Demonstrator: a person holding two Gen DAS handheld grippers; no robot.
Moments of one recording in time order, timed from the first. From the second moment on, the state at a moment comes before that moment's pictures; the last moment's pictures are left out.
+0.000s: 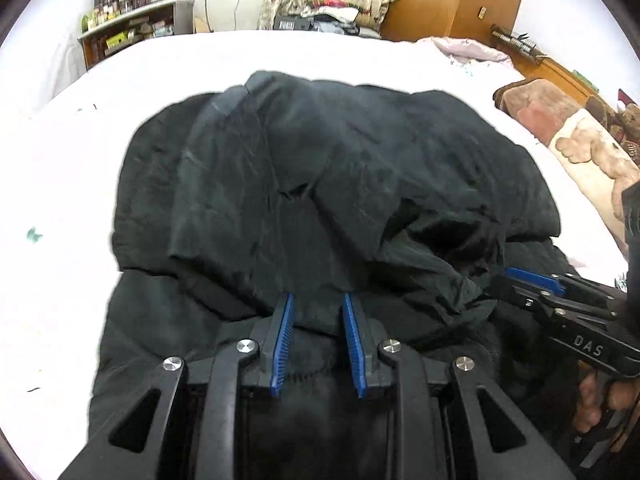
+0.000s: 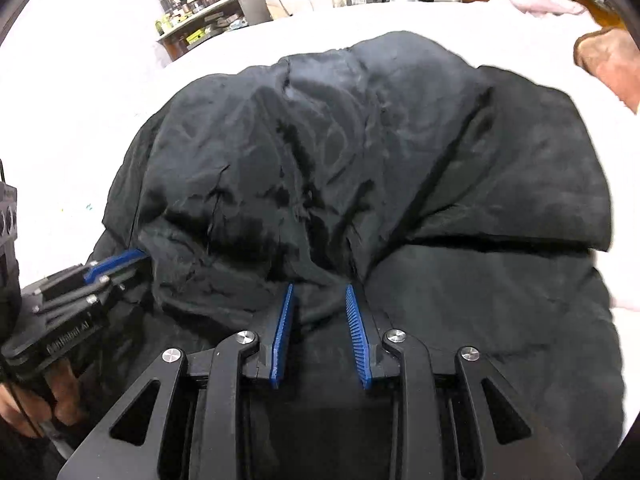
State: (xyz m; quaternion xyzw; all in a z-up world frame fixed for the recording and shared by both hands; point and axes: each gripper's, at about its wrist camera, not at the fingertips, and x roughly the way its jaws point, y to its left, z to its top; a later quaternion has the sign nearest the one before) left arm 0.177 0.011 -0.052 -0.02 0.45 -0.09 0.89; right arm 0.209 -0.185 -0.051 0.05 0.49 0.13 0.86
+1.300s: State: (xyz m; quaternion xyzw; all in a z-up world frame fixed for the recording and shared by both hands) left arm -0.032 0.043 0.012 -0.01 0.41 -0.04 0.91; right arm -0.024 -0.257 0.037 0.07 0.43 0.07 0.90
